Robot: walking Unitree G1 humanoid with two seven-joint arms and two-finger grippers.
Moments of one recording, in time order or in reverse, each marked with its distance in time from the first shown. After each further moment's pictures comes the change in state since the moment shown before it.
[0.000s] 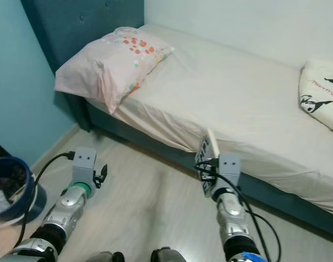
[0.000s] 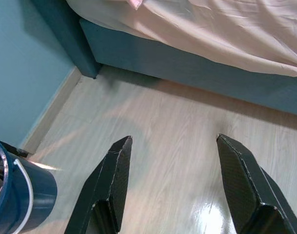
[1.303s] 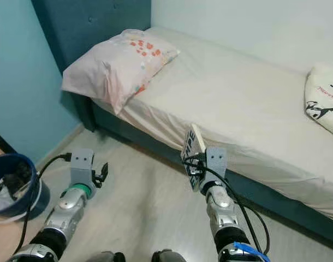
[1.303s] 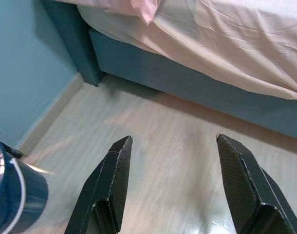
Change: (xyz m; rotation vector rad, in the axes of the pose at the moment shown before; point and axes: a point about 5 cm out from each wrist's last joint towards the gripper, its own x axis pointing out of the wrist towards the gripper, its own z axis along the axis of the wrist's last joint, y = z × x) left arm -0.005 -0.001 0.001 -0.052 -0.065 -0.010; right arm 0.012 0.016 0.014 0.015 -0.028 0.047
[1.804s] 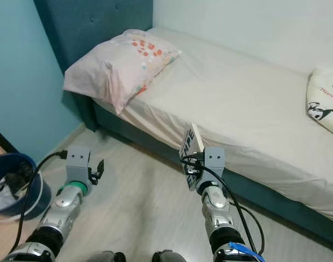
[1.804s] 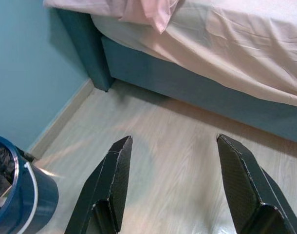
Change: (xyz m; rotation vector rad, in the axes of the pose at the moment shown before) left arm 0.002 0.009 0.006 0.006 -0.012 0.019; right arm -0.003 0.010 -0.009 0.050 0.018 -0.015
